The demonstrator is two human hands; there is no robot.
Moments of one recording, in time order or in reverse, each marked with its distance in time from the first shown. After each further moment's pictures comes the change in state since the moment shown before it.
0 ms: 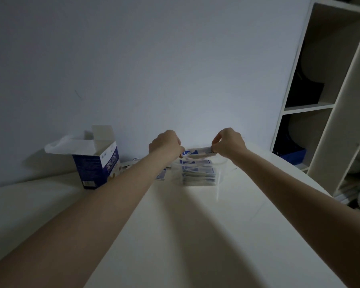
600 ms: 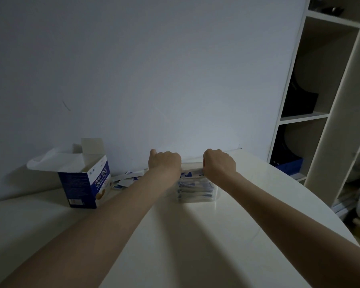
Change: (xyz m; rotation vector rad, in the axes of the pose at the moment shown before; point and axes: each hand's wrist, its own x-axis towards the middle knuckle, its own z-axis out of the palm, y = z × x) left_hand 0.007 0.003 0.018 0.588 -0.038 0.194; right_hand 0.006 0.001 0.027 -0.538 0.001 -0.171
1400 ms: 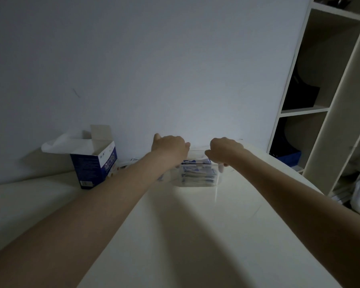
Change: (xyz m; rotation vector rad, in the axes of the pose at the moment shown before) left_hand -0.013 -0.006 -0.013 -0.174 0.050 0.022; right_hand -0.015 -0.001 -0.029 -0.029 -0.222 0.053
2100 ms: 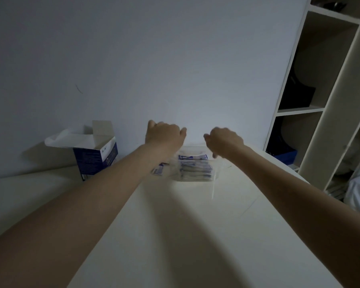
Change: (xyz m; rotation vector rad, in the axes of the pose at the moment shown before) left_hand -0.010 -0.010 -0.015 0.049 0.210 0.098; right_hand -0.010 -0.004 -0.006 0.130 0.183 0.003
